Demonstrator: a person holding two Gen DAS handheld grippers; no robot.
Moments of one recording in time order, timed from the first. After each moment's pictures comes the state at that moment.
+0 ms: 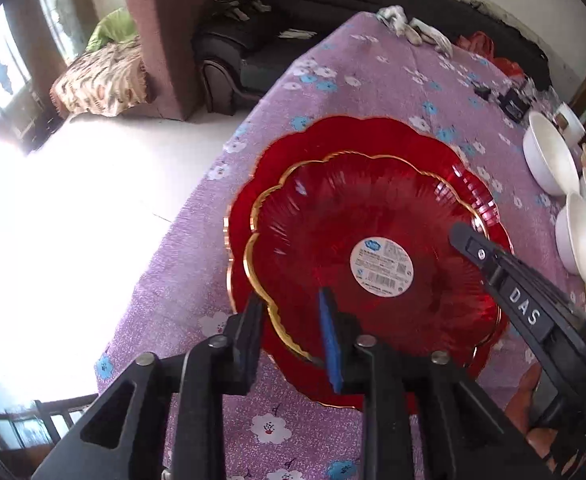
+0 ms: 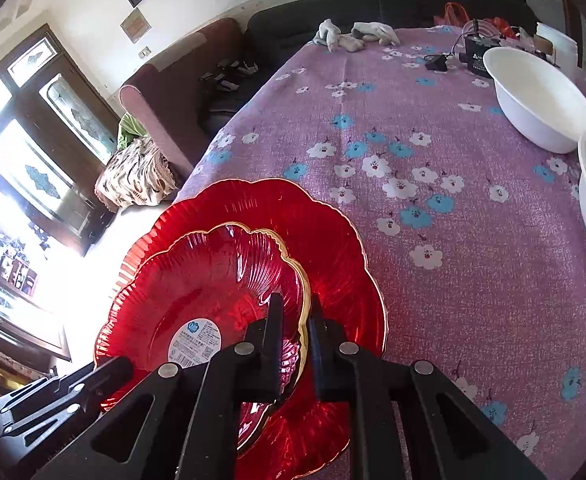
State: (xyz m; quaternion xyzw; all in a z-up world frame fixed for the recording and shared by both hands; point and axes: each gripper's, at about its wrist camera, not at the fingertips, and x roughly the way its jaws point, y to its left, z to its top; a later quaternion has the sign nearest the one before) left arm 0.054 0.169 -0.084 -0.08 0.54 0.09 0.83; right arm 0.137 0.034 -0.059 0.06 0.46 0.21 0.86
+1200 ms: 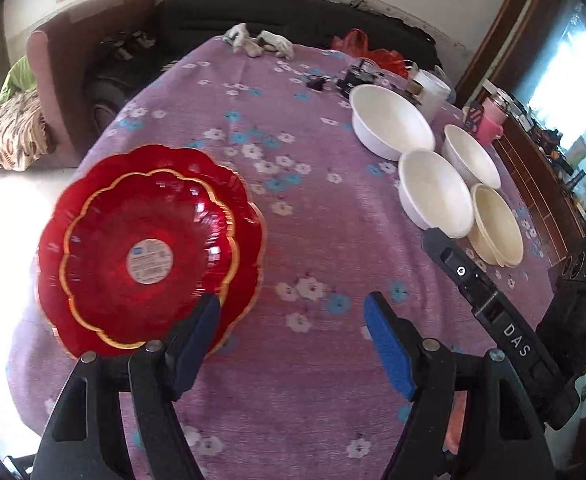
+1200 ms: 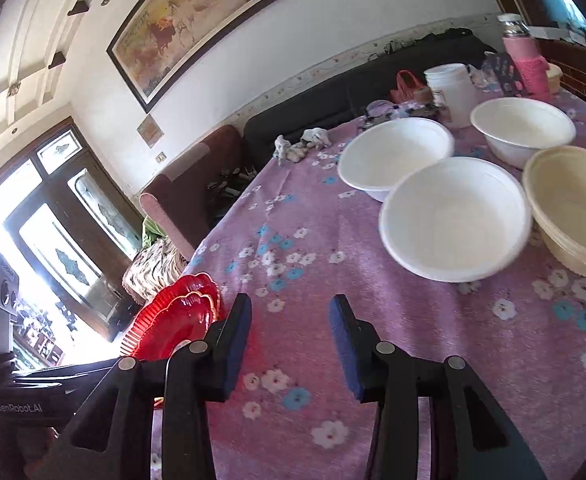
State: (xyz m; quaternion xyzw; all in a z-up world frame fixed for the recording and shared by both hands) left arm 0.046 0.017 -0.049 -0.08 0.49 -0.08 0.86; right arm 0.066 -0.166 -0.026 0.19 0.30 0.22 0.91
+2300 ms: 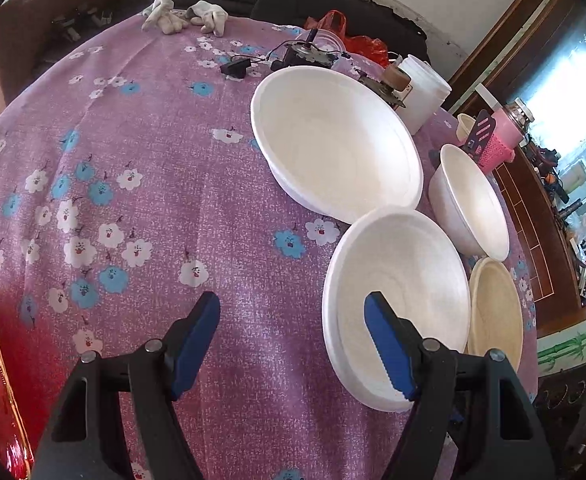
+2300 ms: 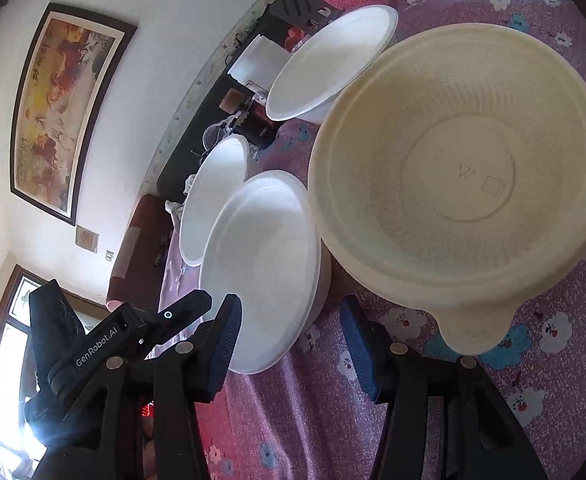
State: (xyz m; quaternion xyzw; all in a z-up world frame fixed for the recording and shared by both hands) left arm 0.205 -0.094 -0.106 -0.13 0.51 -0.12 0.84; right arm 0.127 -0.290 -0.072 0.41 0.35 0.08 0.84
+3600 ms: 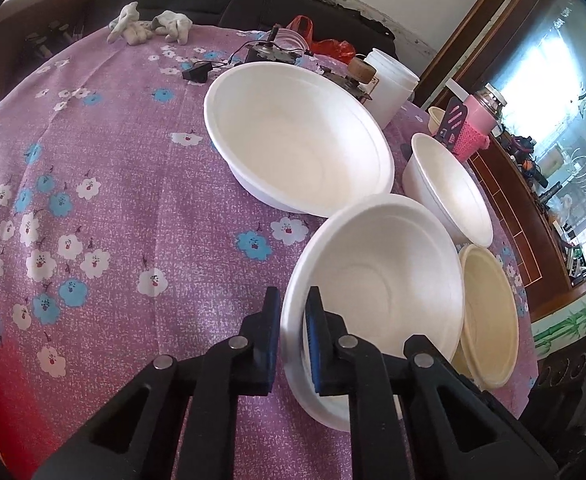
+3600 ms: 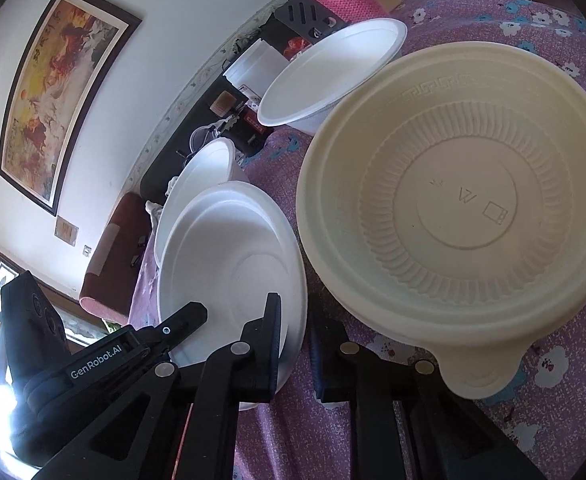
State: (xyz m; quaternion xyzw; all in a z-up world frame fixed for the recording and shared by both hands) left arm 0.202 -0.110 -0.112 -0.12 0.48 -0.17 0.85; right arm 0.140 -0.286 -0.076 0.36 0.34 0.05 0.87
